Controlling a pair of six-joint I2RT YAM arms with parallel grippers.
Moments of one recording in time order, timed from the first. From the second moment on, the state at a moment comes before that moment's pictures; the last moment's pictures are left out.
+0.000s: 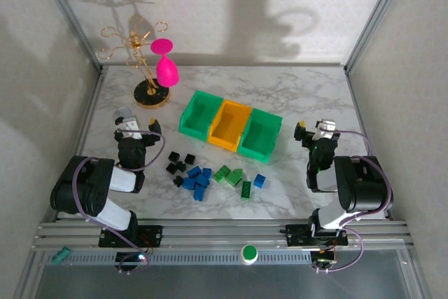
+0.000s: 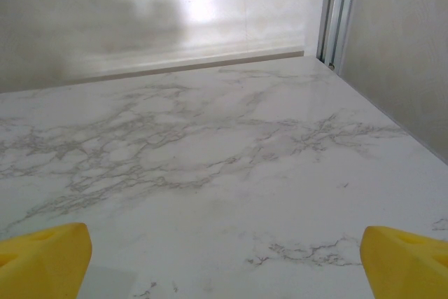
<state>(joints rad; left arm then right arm) -0.06 1.53 0.22 1.19 -0.22 -0.18 0.04 1.54 0.21 1.18 0.18 0.08</state>
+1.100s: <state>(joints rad) -0.06 1.16 0.28 0.81 -0.10 -0.25 0.04 1.05 0.28 0.72 0.18 0.20</state>
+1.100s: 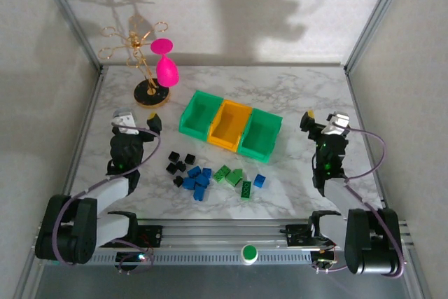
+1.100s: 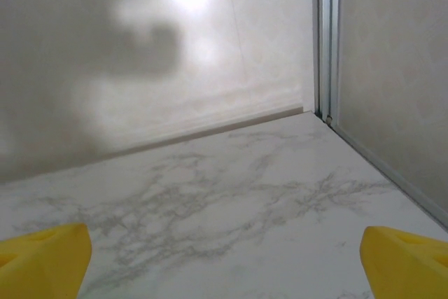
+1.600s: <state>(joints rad) -0.05 0.90 0.32 0.46 -0.30 -0.63 0.01 0.95 0.41 0.28 0.15 0.45</state>
